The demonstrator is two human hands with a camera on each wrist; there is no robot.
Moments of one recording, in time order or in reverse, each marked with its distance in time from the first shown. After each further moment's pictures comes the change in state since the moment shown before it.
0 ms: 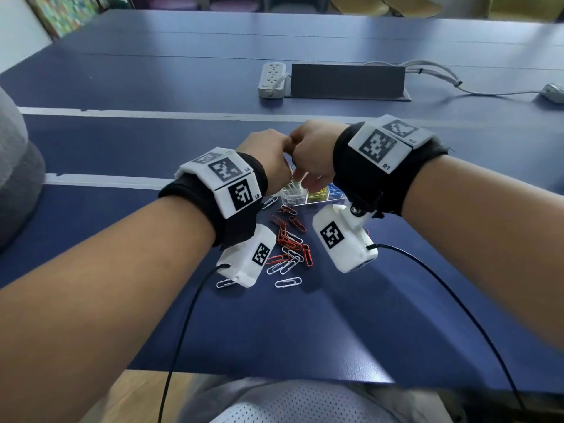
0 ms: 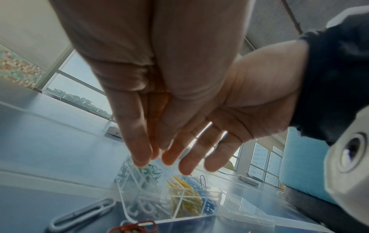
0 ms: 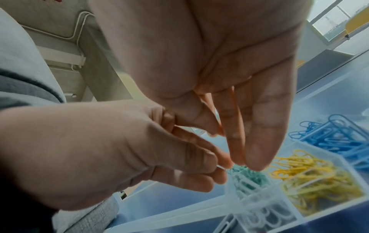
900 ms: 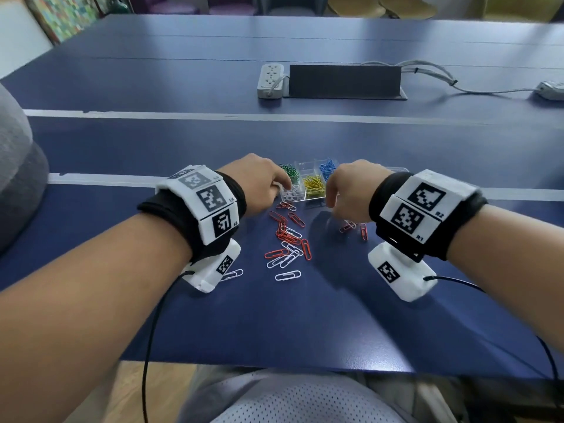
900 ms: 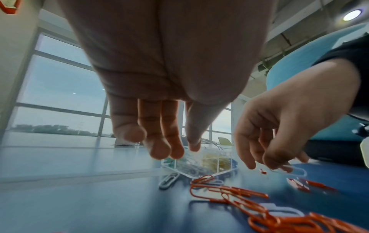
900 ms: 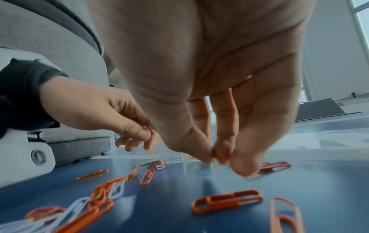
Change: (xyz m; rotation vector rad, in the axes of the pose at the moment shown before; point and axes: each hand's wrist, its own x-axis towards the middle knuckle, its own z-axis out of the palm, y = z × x) left_hand -0.015 -0.031 0.012 0.156 -0.098 0.150; right_hand -0.018 0.067 0.010 -0.568 0.051 -0.063
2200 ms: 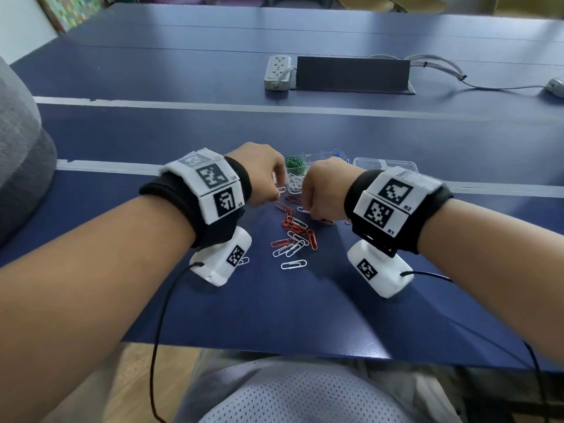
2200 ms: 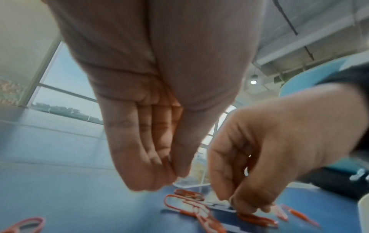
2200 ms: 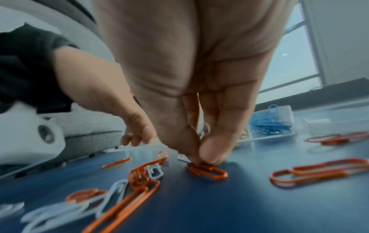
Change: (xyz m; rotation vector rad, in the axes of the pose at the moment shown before) left_hand -0.007 0.002 -0.007 -0.035 -0.088 -0.112; right_hand -0.002 -0.036 0.005 0.008 0.009 -0.159
